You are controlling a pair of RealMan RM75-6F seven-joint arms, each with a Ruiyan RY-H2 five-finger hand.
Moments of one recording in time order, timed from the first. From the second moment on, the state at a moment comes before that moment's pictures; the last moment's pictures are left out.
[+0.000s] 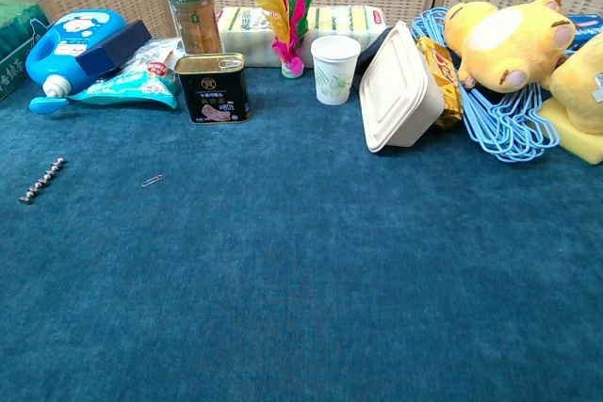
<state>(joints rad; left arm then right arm) -0.11 -1.12 0.02 -1.59 1.62 1.47 -0.02 0.00 -1.12 0.07 -1.75 -1.52 1.58 -0.11</state>
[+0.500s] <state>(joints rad) -0.15 -1.16 0.01 -1.46 1.62 1.44 -0.03 -0.01 -1.12 0.08 -1.75 -1.51 1.58 -0.11</state>
